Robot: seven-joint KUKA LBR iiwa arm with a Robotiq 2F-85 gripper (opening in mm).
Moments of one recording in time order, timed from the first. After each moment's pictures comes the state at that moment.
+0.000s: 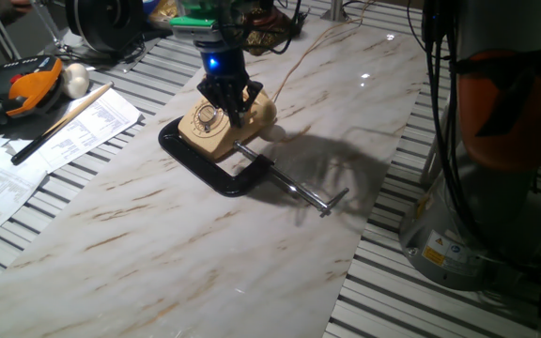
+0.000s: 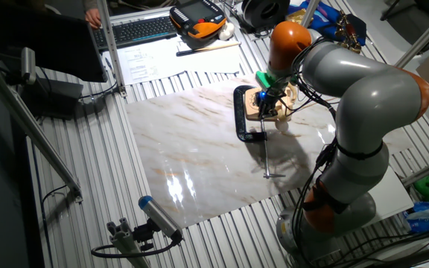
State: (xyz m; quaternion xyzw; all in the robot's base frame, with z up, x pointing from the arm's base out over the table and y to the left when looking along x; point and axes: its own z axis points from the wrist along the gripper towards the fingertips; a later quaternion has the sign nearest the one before) arm 0.459 0.024 0.170 -0.66 -0.74 0.02 0.08
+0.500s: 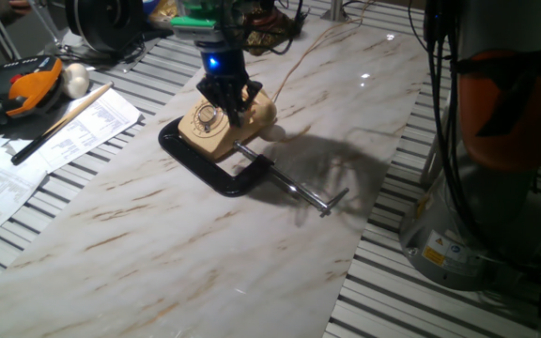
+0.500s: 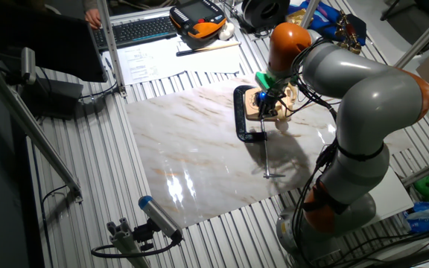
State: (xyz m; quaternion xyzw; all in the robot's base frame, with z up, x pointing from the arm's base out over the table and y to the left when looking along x) arm 0.473 0.021 0.176 -0.68 -0.73 0.01 0.08
